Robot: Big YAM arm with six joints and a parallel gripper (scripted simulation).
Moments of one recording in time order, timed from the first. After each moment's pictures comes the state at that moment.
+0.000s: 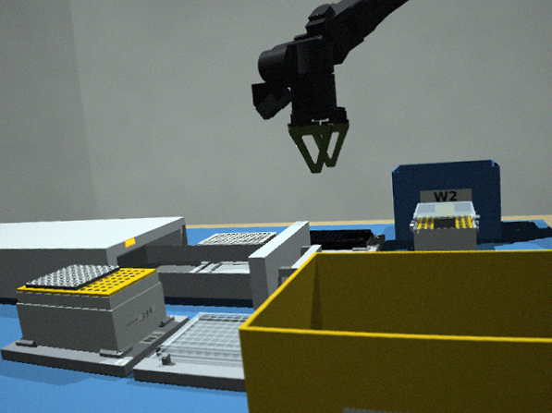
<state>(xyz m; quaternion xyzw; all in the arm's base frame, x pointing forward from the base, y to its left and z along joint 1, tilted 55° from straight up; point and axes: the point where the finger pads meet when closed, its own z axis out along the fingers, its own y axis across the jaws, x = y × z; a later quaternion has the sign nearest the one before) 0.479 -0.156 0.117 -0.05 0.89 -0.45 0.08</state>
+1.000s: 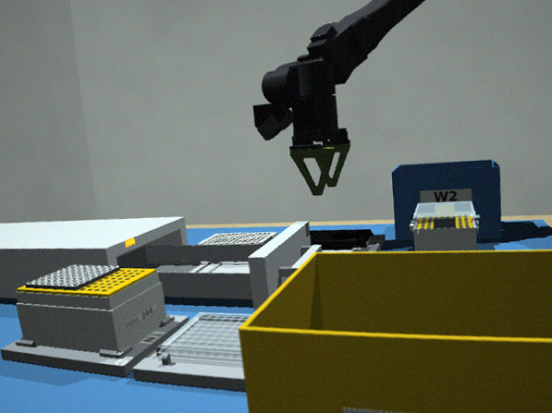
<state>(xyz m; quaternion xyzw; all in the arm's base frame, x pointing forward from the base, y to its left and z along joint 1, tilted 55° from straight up) 0.485 -0.182 0.095 -0.05 0.89 -0.45 0.08</state>
